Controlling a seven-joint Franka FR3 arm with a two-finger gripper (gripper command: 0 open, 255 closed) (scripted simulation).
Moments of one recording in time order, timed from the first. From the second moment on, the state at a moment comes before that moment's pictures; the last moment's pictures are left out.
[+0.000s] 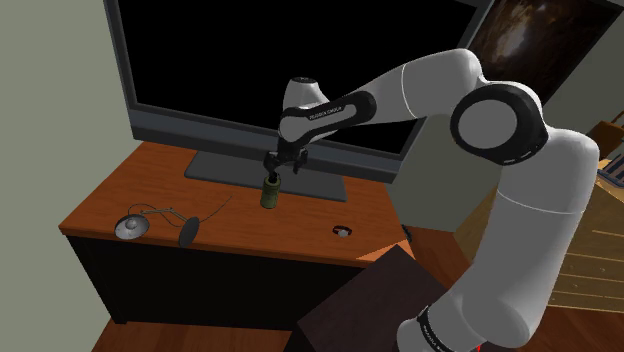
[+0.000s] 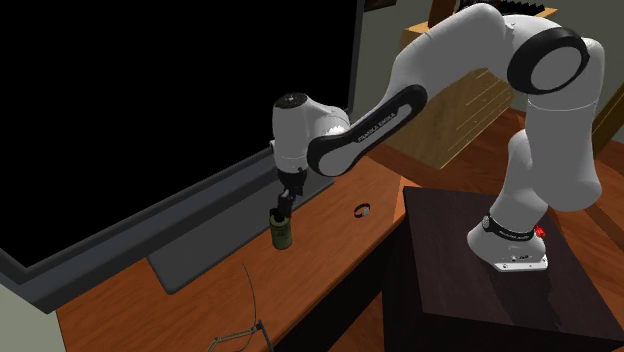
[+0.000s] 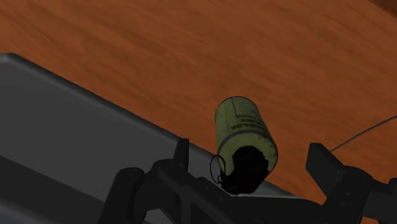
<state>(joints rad) 0.05 0.37 0.06 -1.88 -0.06 2.29 0.33</state>
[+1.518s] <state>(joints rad) 0.07 0.55 0.05 -1.78 -0.08 2.36 0.36</state>
